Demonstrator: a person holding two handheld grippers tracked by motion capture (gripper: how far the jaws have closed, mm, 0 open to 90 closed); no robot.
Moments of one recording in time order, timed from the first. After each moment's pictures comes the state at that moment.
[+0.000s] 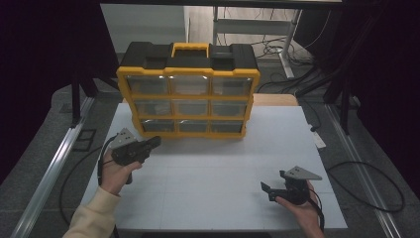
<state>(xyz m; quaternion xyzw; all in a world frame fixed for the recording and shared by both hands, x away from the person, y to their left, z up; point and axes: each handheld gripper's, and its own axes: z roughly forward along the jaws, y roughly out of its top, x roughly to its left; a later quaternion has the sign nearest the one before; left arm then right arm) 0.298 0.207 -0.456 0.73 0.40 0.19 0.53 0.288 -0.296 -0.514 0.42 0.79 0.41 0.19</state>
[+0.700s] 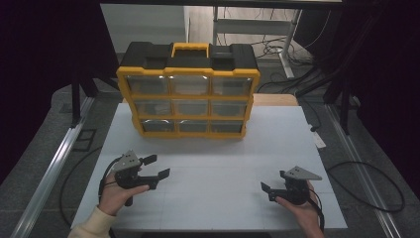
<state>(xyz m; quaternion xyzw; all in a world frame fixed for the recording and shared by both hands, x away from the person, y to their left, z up) 0.260 0.197 -0.492 0.76 0.38 0.14 0.51 0.288 -0.296 -0.514 0.42 0.79 0.41 0.19</state>
